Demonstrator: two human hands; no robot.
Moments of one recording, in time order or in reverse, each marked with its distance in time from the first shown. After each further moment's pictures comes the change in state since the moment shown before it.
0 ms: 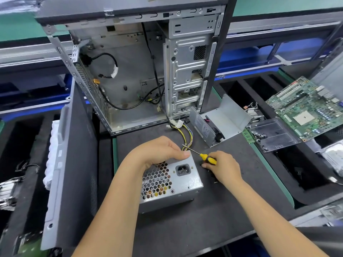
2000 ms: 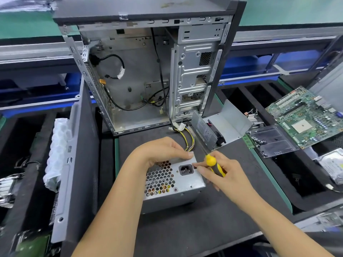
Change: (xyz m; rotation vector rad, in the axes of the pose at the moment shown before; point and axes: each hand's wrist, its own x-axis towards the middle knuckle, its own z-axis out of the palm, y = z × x) left_hand 0.004 -0.002 -0.007 0.045 -0.068 0.112; right_hand -0.067 -0.041 -0.054 0.786 -0.089 -0.359
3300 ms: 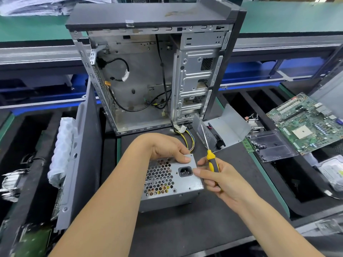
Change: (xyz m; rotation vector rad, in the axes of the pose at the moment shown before) left_hand 0.004 0.019 -0.009 -0.010 -0.353 -0.048; right_hand 0.005 -0.009 0.003 0.616 -0.039 0.521
